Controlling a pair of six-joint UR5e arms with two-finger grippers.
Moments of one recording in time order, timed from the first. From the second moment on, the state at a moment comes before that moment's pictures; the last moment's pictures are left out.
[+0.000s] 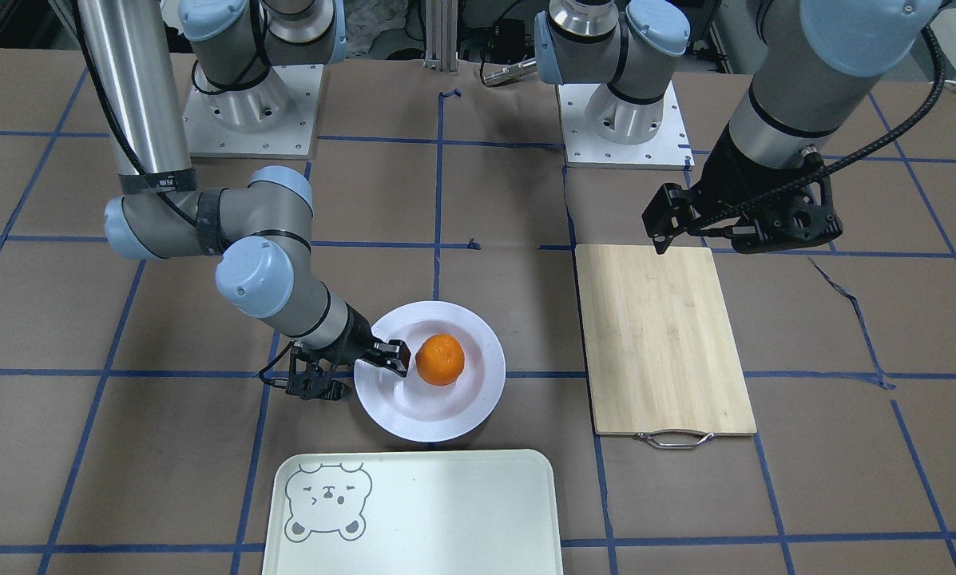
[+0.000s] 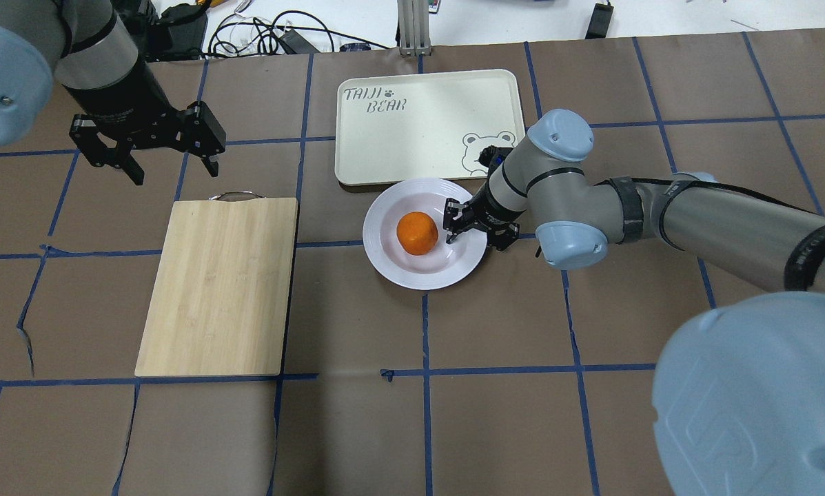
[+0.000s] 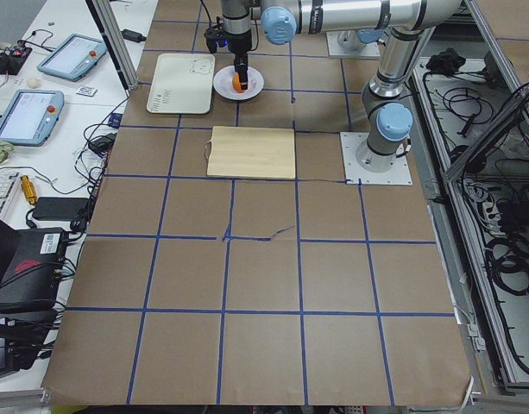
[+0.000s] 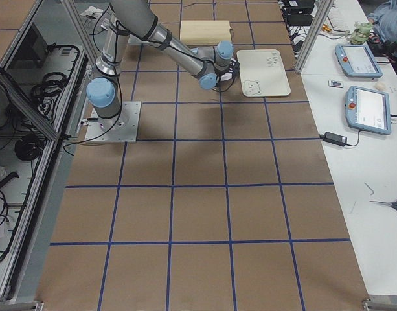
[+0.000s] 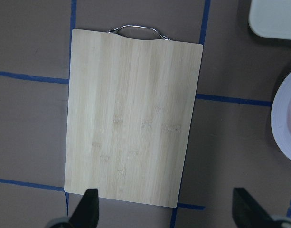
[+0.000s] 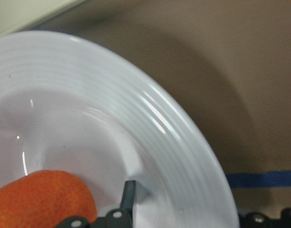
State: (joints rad) left arm -1.49 -1.64 -1.56 -1.57 1.63 -0.05; right arm 1.69 -1.07 1.90 -2.43 -1.17 0.36
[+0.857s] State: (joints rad) left arm -1.49 -1.64 -1.56 -1.57 1.63 -0.04; right arm 1.68 -1.10 1.88 -2.43 -1.17 0.41
